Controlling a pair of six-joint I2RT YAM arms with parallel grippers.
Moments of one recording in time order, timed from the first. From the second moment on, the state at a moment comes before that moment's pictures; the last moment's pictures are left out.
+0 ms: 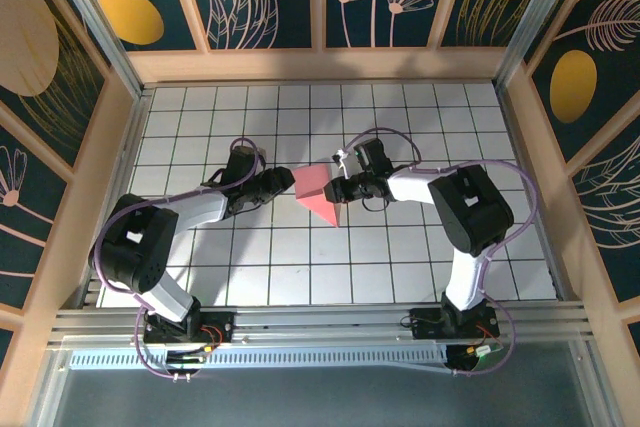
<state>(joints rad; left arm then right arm) -0.42 1.62 0.75 0.11 0.32 -0.93 0.54 1.87 0.97 0.01 -0.52 0.22</state>
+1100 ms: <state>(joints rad) -0.40 1.92 0.93 0.21 0.52 -0.91 0.51 1.73 0.85 0.10 -0.58 0.27</state>
